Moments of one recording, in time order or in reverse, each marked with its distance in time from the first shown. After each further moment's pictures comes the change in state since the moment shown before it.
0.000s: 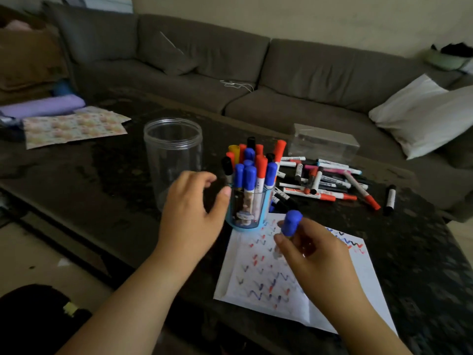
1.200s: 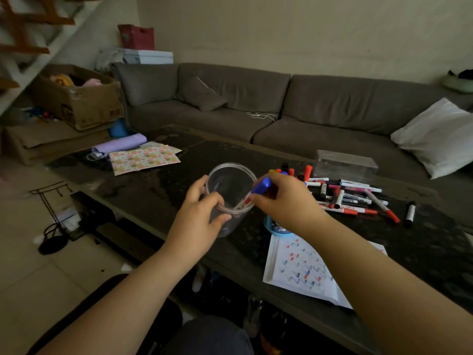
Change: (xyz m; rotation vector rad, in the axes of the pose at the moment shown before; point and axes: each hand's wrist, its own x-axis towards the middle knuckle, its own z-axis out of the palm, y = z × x) left_hand -0.010 0.002 -0.132 0.078 -0.258 -0.042; right_hand 0.043 -0.152 0.000 0.001 -0.284 -0.066
